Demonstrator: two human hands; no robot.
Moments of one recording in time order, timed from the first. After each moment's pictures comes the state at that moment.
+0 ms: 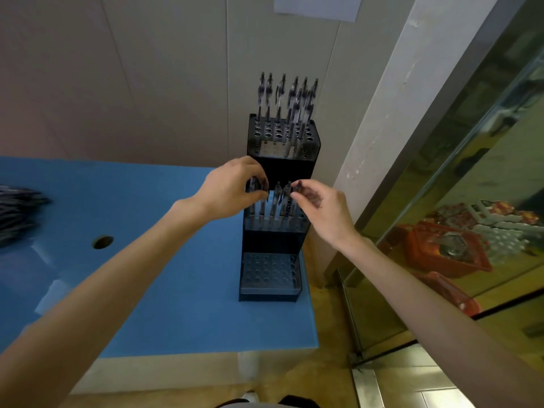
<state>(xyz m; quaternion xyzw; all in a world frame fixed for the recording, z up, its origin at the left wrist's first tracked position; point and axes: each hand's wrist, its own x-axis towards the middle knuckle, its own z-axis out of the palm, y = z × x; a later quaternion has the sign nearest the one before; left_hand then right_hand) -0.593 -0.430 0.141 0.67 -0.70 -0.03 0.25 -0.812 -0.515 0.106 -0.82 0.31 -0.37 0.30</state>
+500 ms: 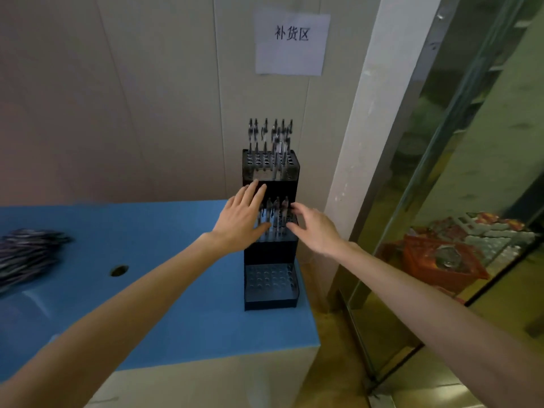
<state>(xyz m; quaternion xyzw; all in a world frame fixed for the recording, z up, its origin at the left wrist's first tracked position) -0.631 -0.405 0.122 0.70 -0.69 0.05 0.14 -0.831 -0.495 0.110 -0.88 0.39 -0.19 0.18</state>
